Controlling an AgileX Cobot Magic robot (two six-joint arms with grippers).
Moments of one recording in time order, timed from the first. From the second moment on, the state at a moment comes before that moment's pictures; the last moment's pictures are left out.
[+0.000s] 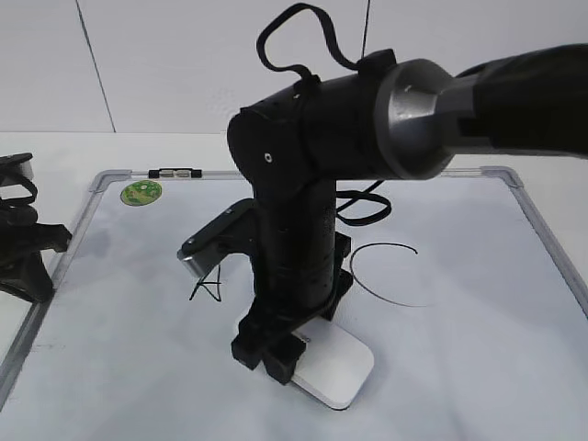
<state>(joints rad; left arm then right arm) -0.05 1.80 -1.00 -0.29 0.72 0.12 0.81 2.06 -1.53 0.00 1.18 -0.17</state>
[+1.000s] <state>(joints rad) -0.05 1.80 -1.00 -0.29 0.72 0.12 0.42 1.86 -1.57 -0.07 1.23 0.07</state>
